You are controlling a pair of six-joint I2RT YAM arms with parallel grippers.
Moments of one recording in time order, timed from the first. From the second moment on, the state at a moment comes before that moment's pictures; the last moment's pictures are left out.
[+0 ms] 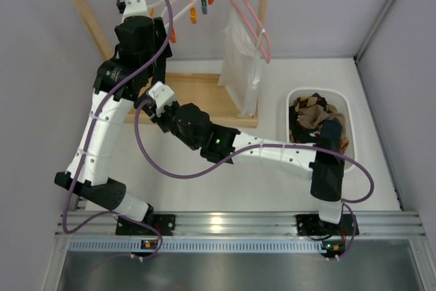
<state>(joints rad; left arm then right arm) -0.39 1.51 2.02 -0.81 -0.56 -0.25 1.26 1.88 1.72 0.19 0.41 -0.15</state>
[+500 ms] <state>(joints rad) -0.39 1.52 2.04 -0.81 -0.56 -0.24 1.26 1.99 1.75 0.19 0.39 -0.20</state>
